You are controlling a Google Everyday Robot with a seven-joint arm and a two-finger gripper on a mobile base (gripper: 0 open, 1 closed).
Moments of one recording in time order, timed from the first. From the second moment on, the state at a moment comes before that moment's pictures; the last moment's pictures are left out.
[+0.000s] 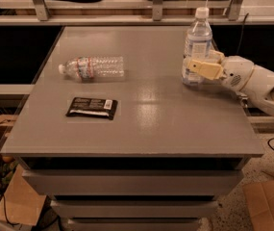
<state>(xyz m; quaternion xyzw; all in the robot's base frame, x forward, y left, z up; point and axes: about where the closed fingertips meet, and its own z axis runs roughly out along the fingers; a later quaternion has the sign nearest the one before) 0.646 -0.179 0.909 -0.29 0.57 0.42 0.64</state>
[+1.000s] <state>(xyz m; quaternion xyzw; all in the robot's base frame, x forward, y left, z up) 0.645 -0.183 0.909 -0.29 0.56 0.43 0.64</state>
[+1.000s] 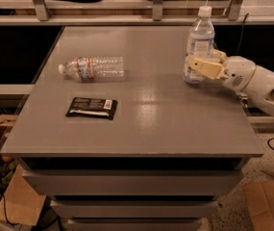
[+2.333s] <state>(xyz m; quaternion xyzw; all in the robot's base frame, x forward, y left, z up) 0.646 -0.182 0.923 -0.31 0.56 0.42 0.64</state>
